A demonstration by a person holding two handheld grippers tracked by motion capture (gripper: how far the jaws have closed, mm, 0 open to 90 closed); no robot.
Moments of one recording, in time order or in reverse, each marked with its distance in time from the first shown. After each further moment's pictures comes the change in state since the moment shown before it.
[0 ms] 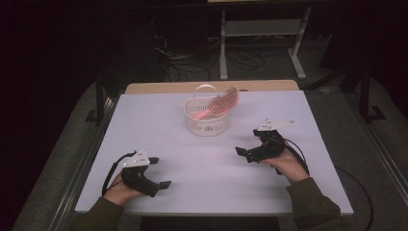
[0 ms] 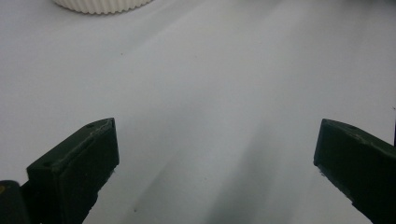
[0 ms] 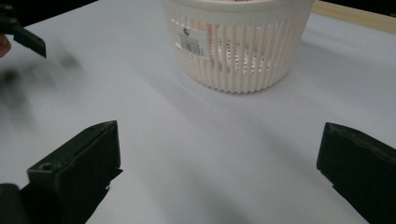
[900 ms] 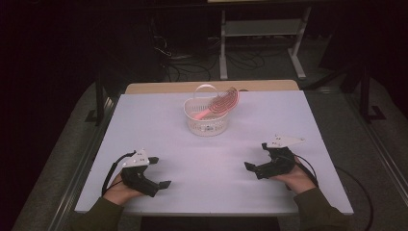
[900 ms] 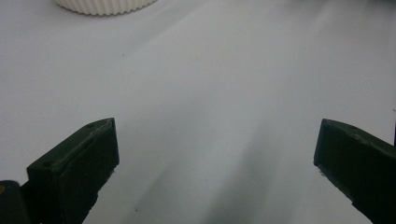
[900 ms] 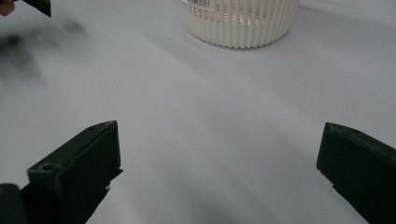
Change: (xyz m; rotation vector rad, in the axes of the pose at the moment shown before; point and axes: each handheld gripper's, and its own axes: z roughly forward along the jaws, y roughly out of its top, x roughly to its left) left arm 0.000 0.000 -0.001 -0.006 0.004 -0.005; right arm 0.008 -0.042 -0.023 0.019 -0.014 -0.003
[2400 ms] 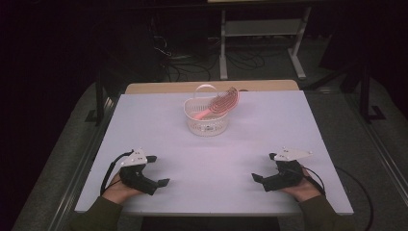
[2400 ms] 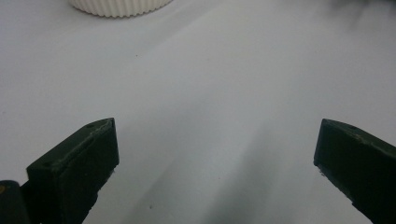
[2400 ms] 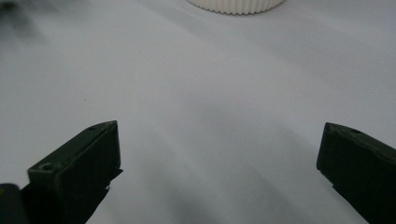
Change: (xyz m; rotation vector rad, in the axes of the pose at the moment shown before) left arm 0.005 -0.003 -0.002 -0.017 0.022 -0.009; right arm 0.004 -0.032 -0.015 0.022 -0.030 -0.017
